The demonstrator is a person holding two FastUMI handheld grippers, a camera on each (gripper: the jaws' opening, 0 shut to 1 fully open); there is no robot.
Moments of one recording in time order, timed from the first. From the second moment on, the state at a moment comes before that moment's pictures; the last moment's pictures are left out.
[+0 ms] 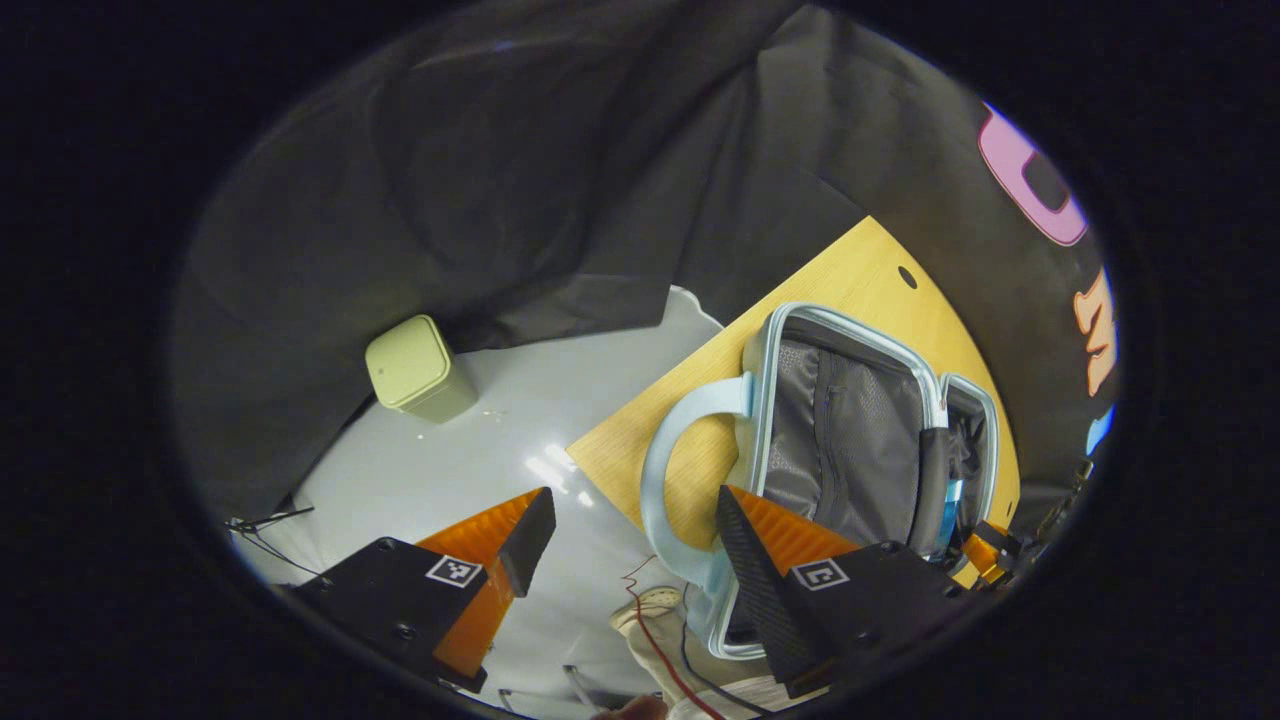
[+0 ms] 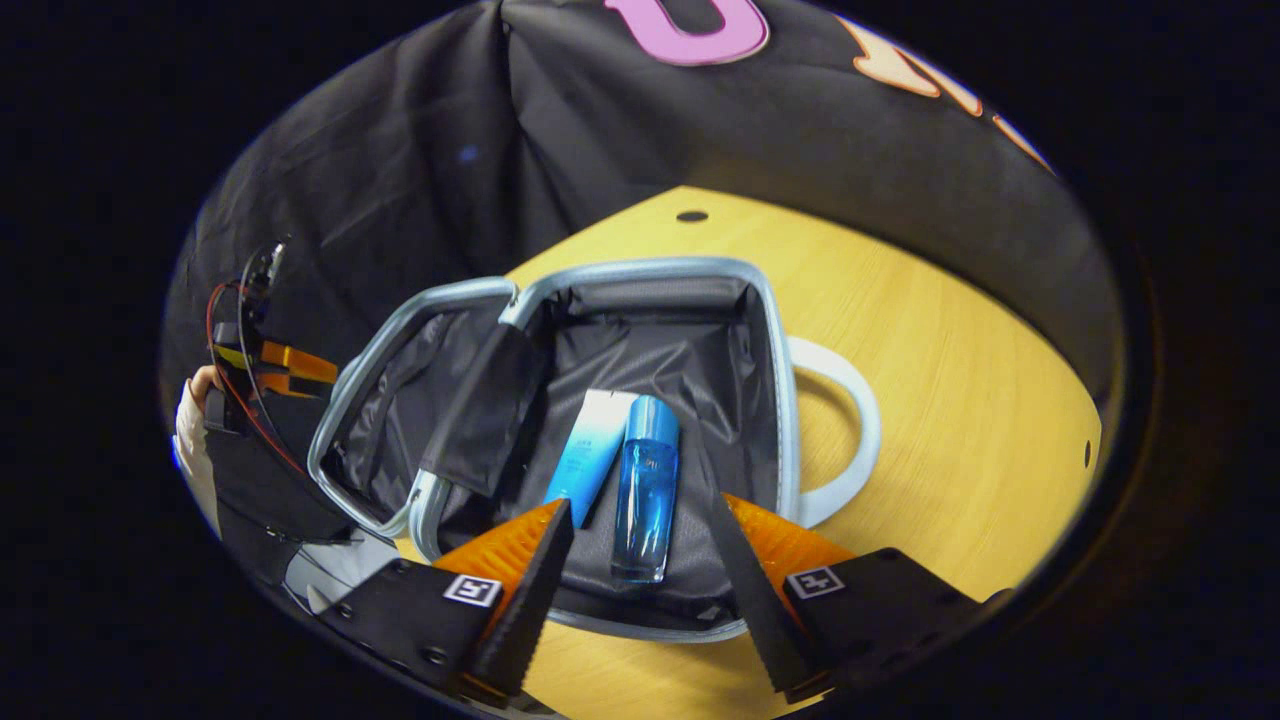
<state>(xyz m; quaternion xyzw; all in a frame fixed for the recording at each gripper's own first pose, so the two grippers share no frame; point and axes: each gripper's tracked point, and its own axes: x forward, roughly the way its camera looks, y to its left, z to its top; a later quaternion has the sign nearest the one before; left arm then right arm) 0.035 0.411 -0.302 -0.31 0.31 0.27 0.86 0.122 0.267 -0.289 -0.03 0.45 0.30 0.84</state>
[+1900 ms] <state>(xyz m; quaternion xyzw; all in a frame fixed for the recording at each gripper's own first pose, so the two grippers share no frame) 0.062 0.357 -0.244 -0.41 0.26 0.12 0.86 0.101 -0.017 -0.145 0.14 0.26 -0.01 0.96</state>
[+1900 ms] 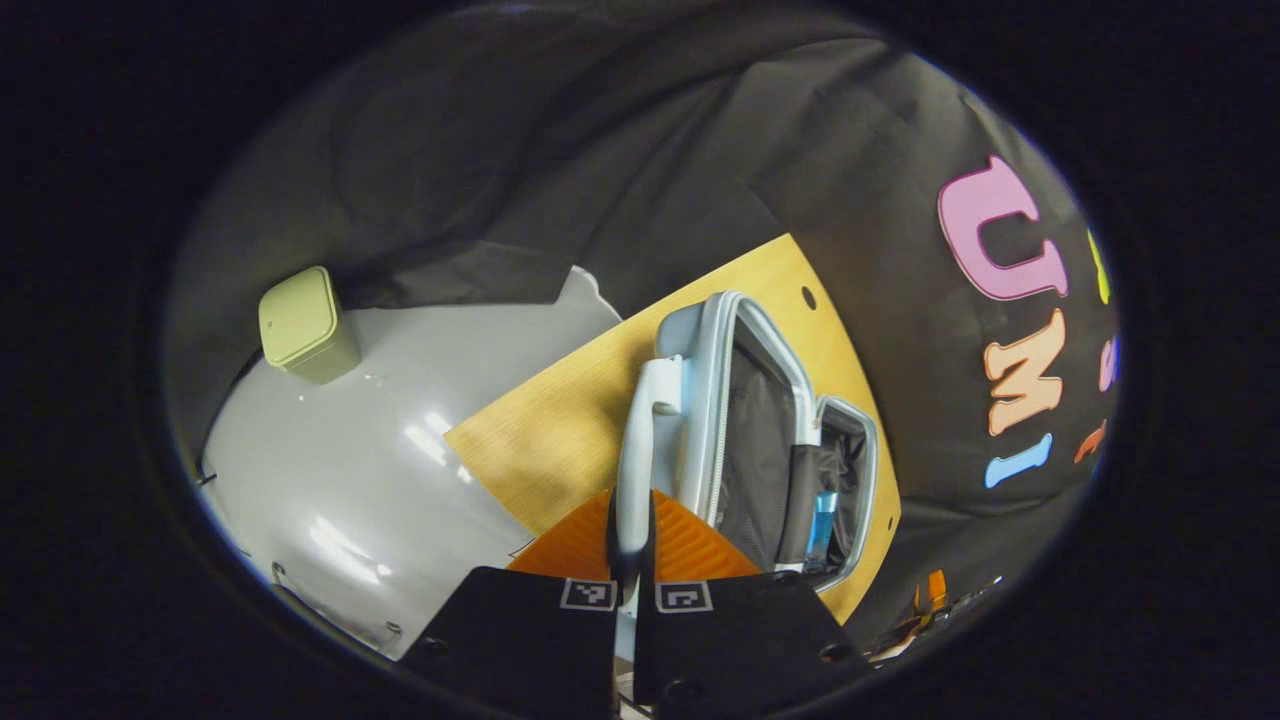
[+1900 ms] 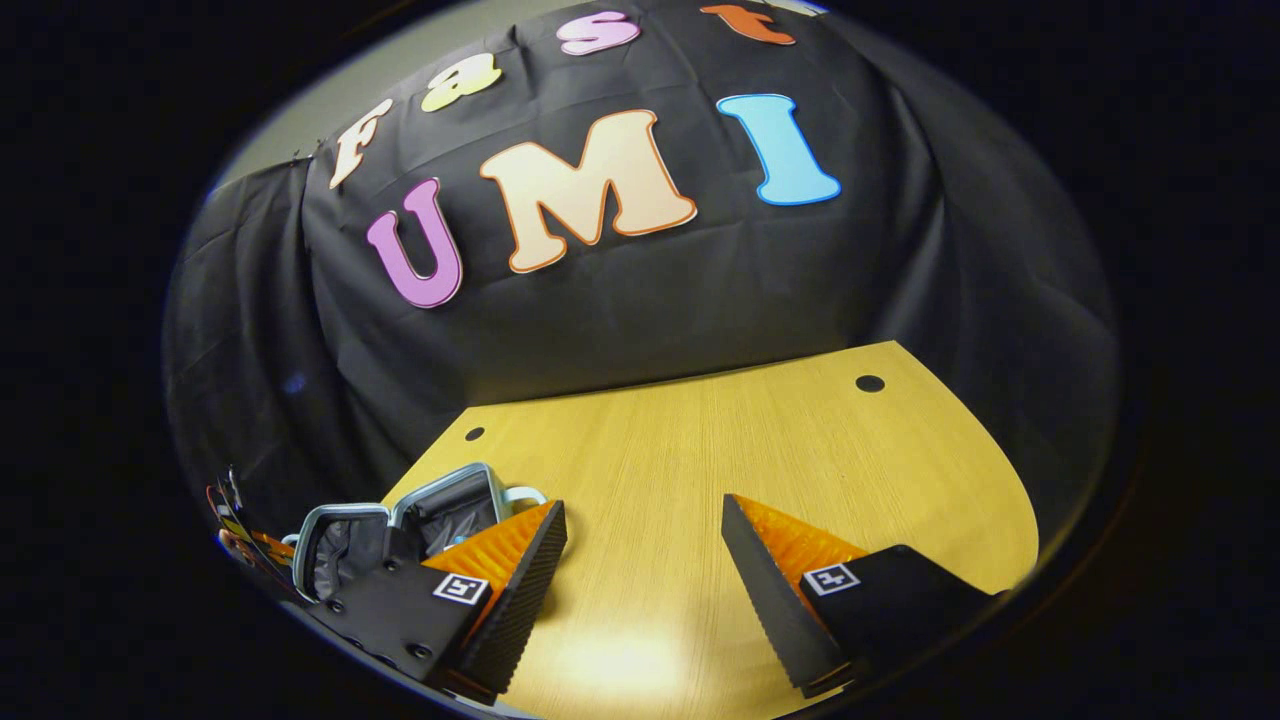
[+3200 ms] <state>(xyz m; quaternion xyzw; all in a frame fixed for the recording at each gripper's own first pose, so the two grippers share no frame) 0.149 0.139 -0.043 -0.26 0.21 -0.03 0.94 0.071 -0.134 -0.152 0.16 0.24 -0.06 0.95</state>
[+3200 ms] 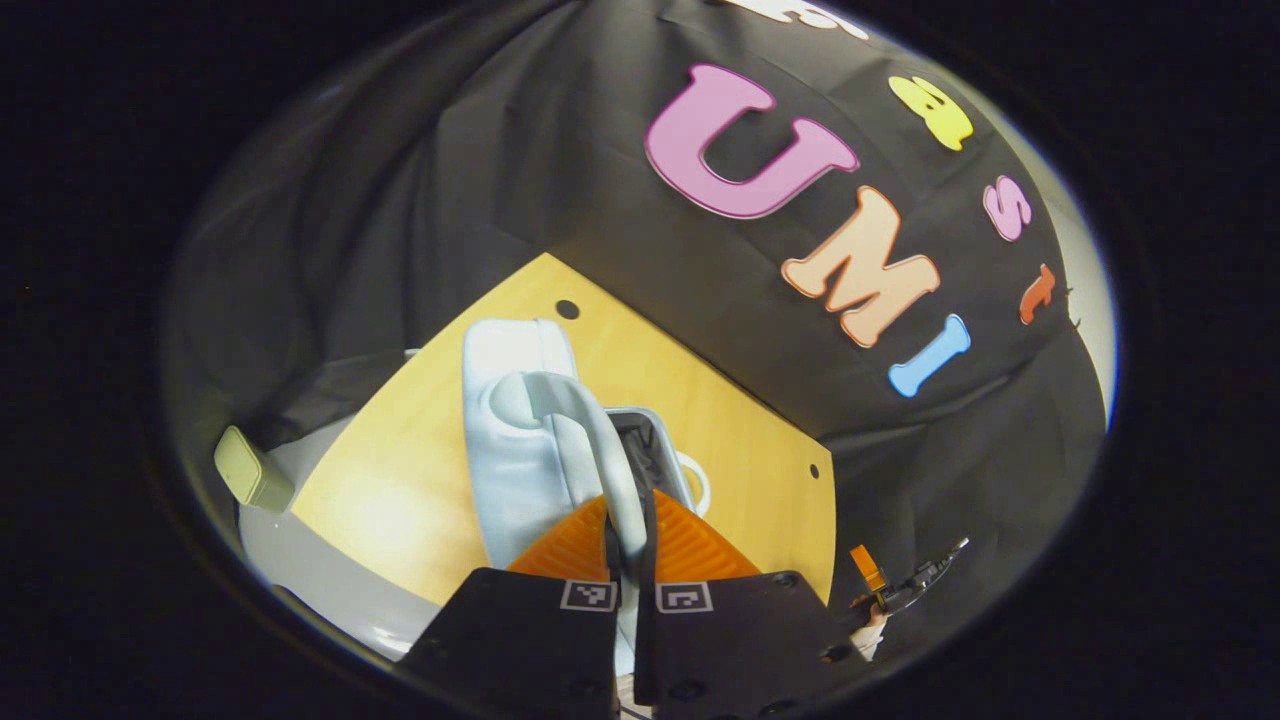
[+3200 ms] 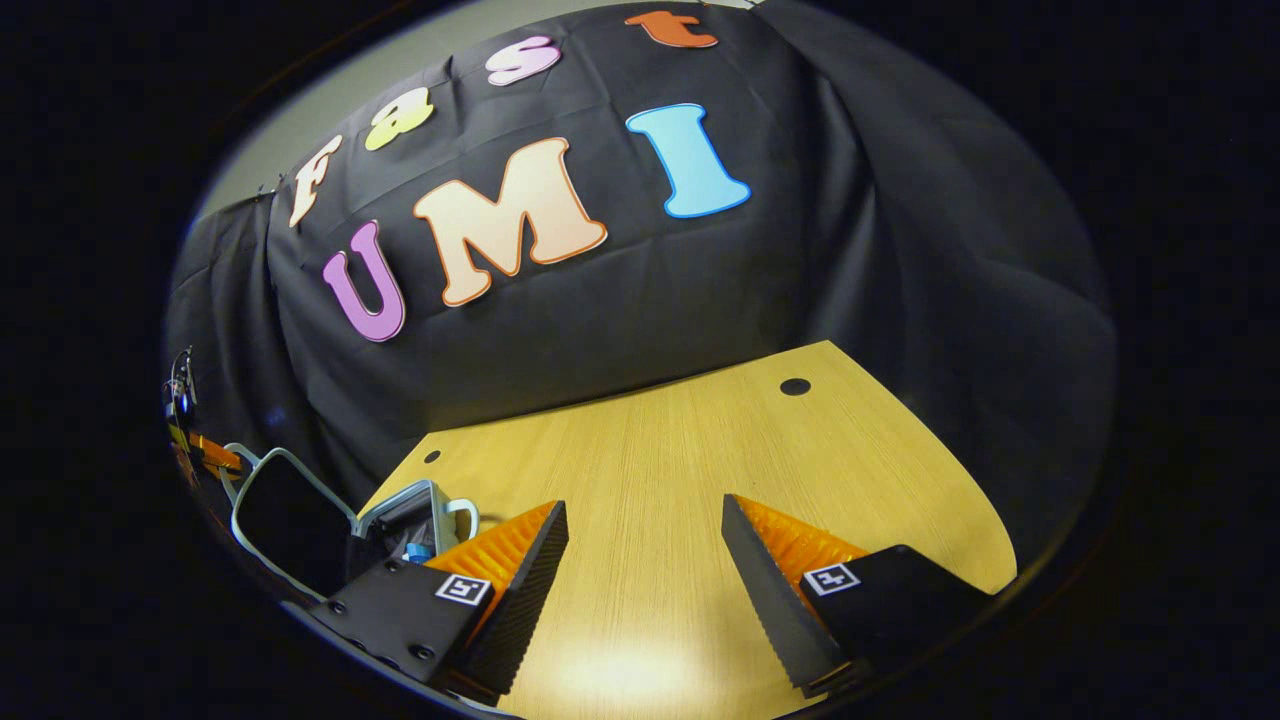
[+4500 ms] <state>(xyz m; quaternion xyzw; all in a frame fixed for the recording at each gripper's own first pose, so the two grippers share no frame) 0.323 -0.077 -0.153 -0.21 0.39 -0.17 0.88 -0.023 -0.134 -0.137 0.16 0.23 -0.11 0.95</state>
